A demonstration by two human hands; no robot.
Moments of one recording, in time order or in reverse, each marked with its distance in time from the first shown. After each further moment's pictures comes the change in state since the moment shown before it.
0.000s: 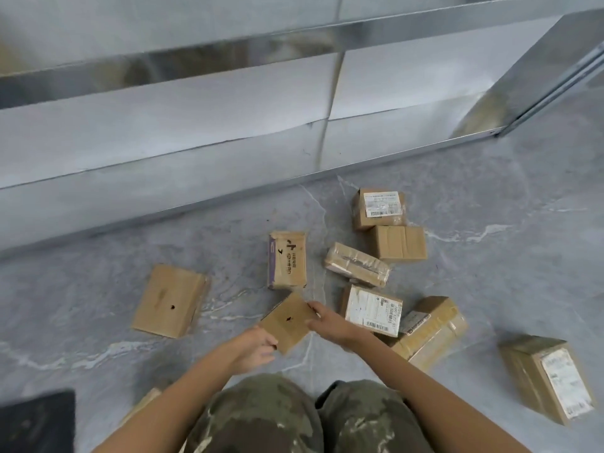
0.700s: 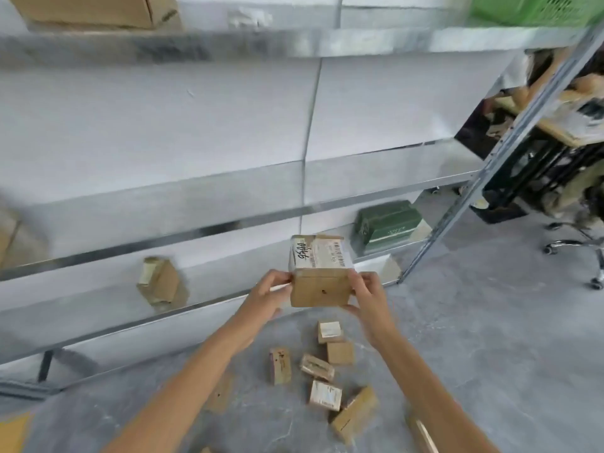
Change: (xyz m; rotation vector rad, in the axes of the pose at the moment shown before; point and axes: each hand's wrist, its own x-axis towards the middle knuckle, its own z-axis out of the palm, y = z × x) left_hand -0.737 0.141 0.173 0.225 0.110 1.014; right_hand -0.639 -0.355 -0.097 0.668 0.665 -0.620
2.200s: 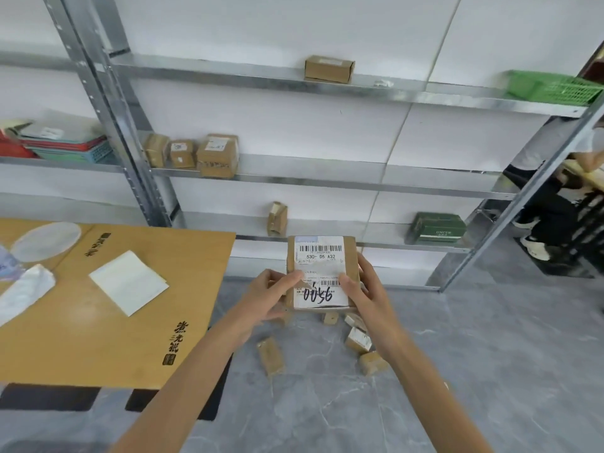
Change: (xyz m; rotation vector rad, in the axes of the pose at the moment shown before) left_hand -0.581 -0.083 0.006 -0.101 0.354 -0.040; right_hand -0.547 0.024 -0.045 -0.140 -0.647 -0.281
